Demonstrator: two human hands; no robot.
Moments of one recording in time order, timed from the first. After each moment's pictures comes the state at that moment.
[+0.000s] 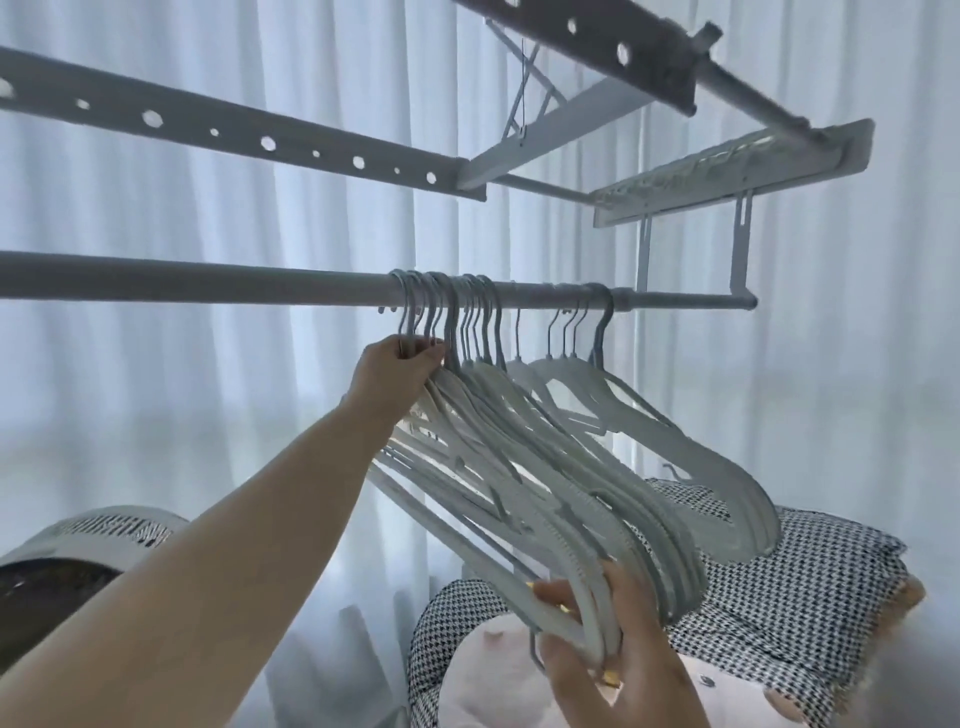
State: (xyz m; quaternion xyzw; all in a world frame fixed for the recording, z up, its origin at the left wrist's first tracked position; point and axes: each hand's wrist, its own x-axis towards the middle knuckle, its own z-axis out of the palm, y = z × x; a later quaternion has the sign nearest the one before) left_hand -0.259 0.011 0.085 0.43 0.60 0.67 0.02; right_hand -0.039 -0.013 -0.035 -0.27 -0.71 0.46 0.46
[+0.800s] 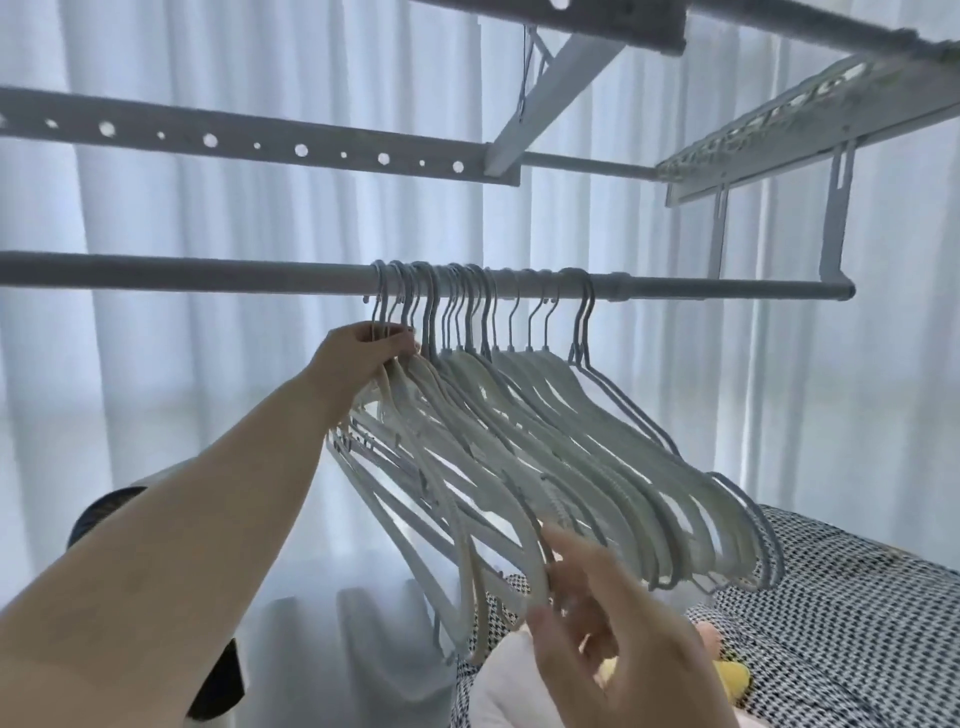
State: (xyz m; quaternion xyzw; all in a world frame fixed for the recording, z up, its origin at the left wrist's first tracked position) left_hand -0.215 0.046 0.088 0.38 0.65 0.65 -0.03; right_hand 0.031 0.102 -0.034 -0.05 -0.82 0.24 0.52
